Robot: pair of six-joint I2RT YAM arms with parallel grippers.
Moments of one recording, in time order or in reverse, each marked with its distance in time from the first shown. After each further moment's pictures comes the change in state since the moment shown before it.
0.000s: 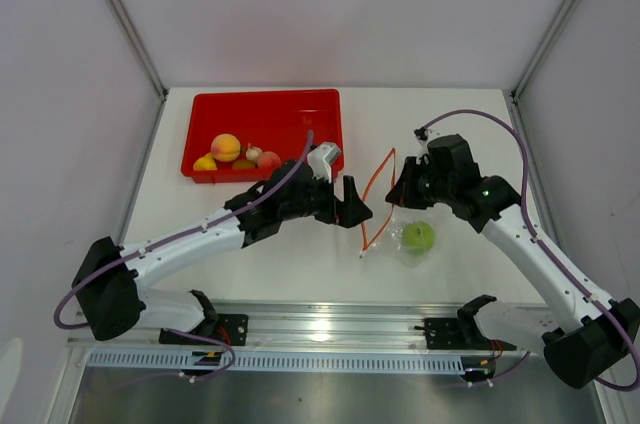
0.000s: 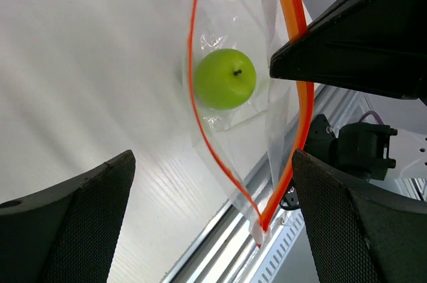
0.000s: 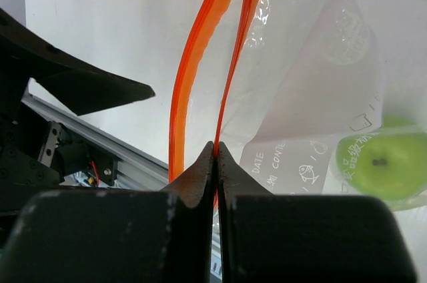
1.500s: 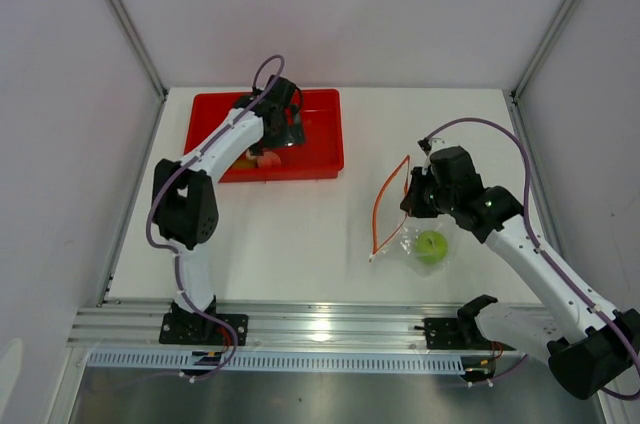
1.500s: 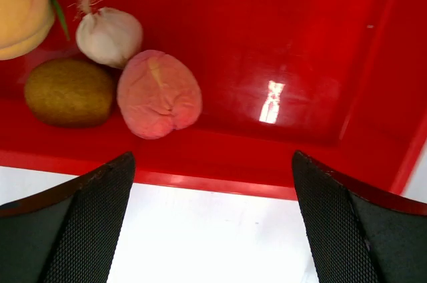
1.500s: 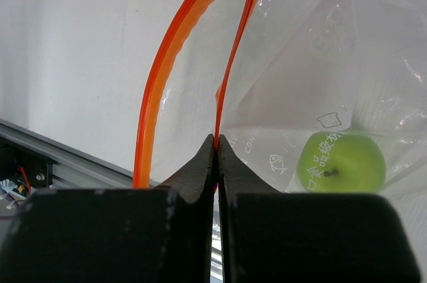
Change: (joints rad) left arm 0.478 0.654 0.818 -0.781 -0.423 0.026; right arm 0.002 -0.064 -0.084 -0.029 0.146 -0.116
